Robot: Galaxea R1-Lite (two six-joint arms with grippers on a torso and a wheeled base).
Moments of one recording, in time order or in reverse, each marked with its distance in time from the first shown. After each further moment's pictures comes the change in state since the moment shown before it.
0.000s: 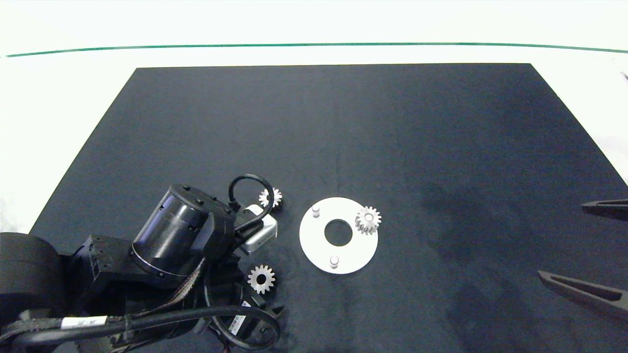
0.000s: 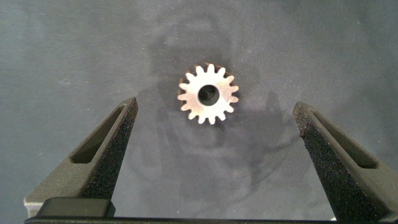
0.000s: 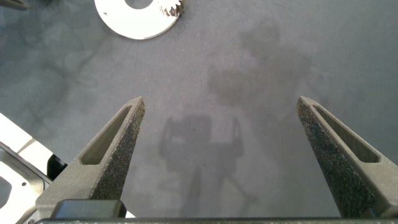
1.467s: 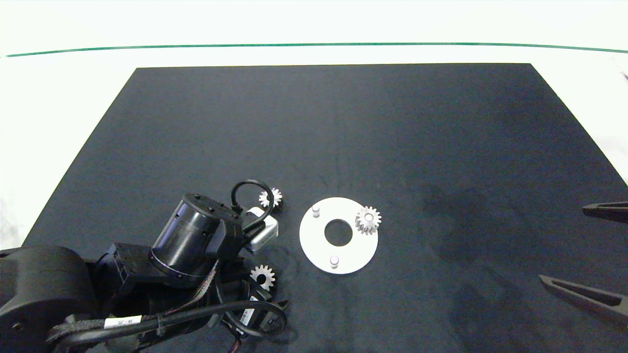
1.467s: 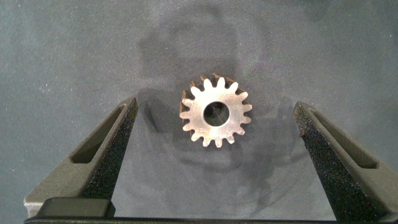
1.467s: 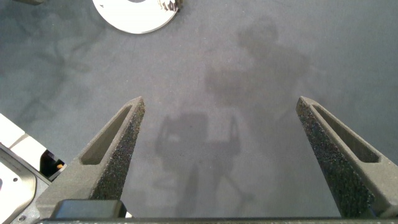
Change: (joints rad) left arm 0.029 0.053 0.059 -0.135 -0.006 -0.033; right arm -0.006 -0.006 0.013 0.000 0.000 -0.026
